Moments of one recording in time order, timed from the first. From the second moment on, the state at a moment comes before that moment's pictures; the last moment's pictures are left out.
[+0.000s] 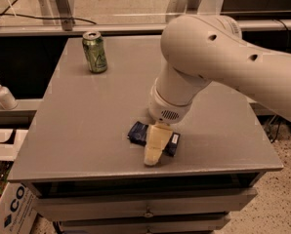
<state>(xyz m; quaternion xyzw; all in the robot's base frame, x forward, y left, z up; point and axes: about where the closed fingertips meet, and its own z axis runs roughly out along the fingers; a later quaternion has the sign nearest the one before) 0.468 -0.018 0.806 -0.68 0.72 0.08 0.14</state>
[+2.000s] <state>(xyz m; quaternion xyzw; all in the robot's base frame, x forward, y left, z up) 0.475 -0.062 0.848 -0.64 0.74 0.07 0.18</state>
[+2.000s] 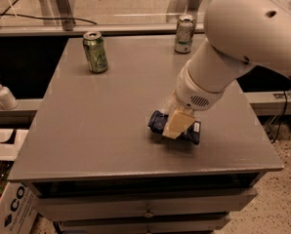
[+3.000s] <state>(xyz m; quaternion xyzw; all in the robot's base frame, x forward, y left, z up) 0.518 -0.107 0.878 -0.61 0.76 0.00 0.22</state>
